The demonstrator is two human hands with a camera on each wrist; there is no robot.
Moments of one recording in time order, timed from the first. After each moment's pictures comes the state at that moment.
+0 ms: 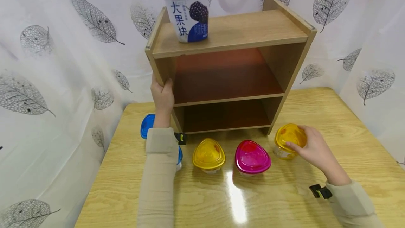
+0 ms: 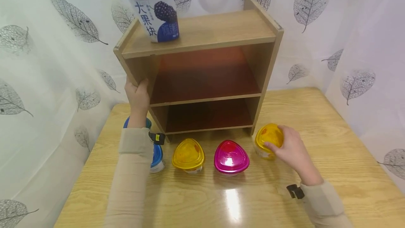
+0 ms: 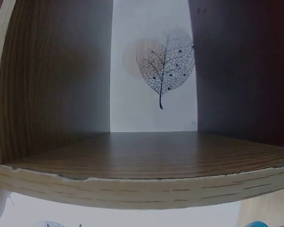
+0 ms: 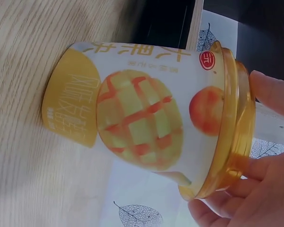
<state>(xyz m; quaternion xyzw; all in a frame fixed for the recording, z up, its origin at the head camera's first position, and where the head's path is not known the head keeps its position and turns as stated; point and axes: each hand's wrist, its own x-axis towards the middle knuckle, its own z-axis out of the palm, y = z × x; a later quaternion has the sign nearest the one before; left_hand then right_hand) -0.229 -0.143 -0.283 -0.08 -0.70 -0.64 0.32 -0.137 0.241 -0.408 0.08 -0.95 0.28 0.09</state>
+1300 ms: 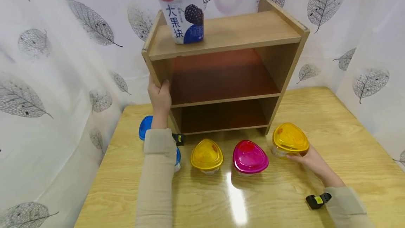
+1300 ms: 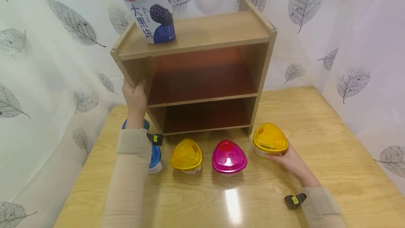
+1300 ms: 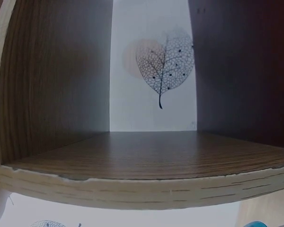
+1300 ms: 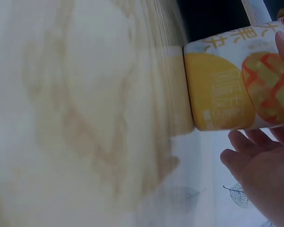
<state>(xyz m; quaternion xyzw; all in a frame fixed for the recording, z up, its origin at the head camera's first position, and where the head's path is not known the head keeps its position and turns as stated) -0.244 -0.149 -0.295 -0.07 -0.70 -0.64 0.32 -0.134 0.272 -0.481 0.11 -0.83 0.55 0.01</state>
